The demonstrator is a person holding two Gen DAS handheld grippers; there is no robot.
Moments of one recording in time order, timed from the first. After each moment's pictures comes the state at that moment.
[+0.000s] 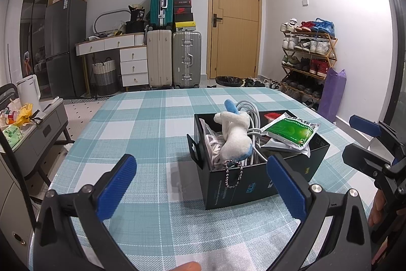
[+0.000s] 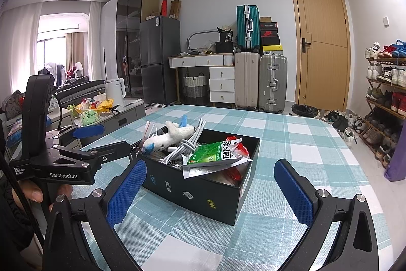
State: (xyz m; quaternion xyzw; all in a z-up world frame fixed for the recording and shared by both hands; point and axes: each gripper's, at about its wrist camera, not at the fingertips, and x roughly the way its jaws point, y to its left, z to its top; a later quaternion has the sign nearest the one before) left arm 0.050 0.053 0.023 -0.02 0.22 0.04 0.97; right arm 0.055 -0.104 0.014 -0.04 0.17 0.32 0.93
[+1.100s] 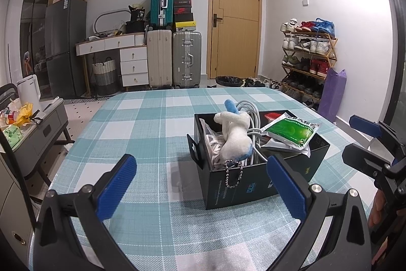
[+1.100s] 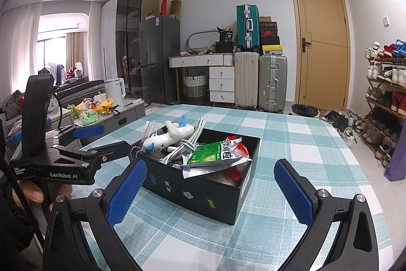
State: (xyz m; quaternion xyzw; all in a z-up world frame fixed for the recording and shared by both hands) left arm 0.049 0.055 0.019 -0.02 0.22 0.04 0.98; right arm 0.055 -0.104 0.014 -0.04 0.17 0.32 0.93
